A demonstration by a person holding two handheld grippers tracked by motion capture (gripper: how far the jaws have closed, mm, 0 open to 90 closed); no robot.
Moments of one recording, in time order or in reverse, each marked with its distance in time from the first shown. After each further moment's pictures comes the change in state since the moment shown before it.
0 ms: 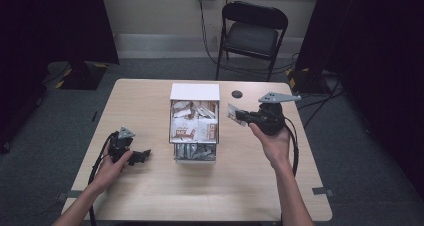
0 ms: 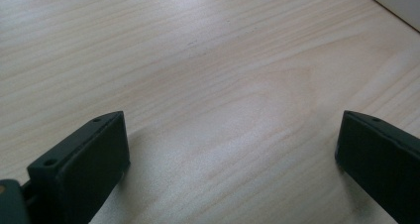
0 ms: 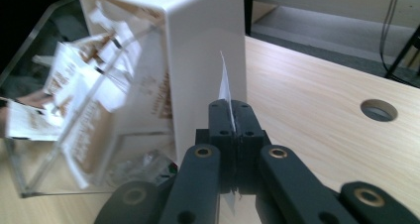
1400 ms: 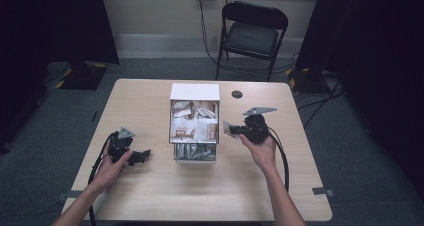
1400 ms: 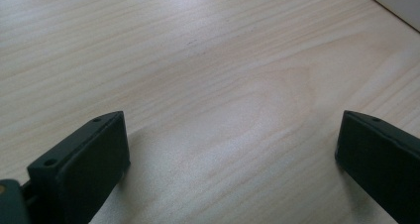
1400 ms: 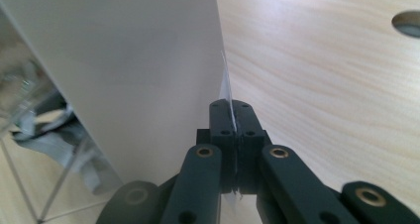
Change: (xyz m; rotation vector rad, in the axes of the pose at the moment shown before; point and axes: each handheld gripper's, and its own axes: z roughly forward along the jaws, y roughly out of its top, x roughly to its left) left arm 0.000 0.000 -0.001 0.005 -0.002 0.008; right arm -0.029 -0.062 0.071 0.183 -0.028 0.044
